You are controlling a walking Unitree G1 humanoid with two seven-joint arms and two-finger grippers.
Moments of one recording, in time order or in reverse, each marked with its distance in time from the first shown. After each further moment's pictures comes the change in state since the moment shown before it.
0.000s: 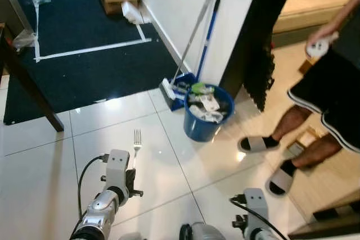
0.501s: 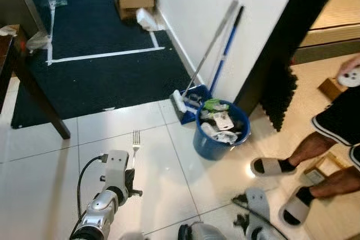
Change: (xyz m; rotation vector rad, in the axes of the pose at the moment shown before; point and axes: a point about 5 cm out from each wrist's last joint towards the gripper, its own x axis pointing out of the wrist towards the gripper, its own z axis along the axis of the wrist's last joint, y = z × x) left arm -0.002 0.004 -0.004 -0.001 0.015 0.014; right arm 0.000 0.007 -0.003 -0.004 -0.002 0.016
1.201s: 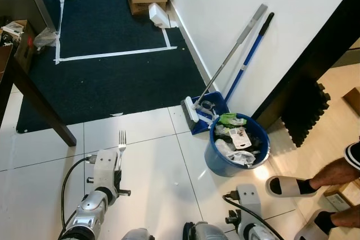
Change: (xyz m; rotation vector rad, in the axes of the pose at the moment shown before) left arm 0.000 0.008 0.003 0.018 0.001 0.055; right arm 0.003 0.004 0.011 -0.050 -0.025 0.019
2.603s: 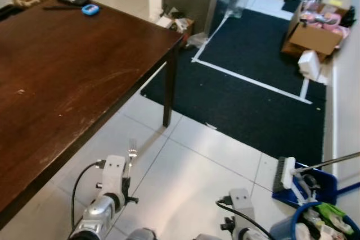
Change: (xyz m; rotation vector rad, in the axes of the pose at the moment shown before) left arm -0.002 -0.015 -0.017 0.008 0.104 -0.087; right arm -0.004 0.018 -0.025 -0.026 0.116 0.028
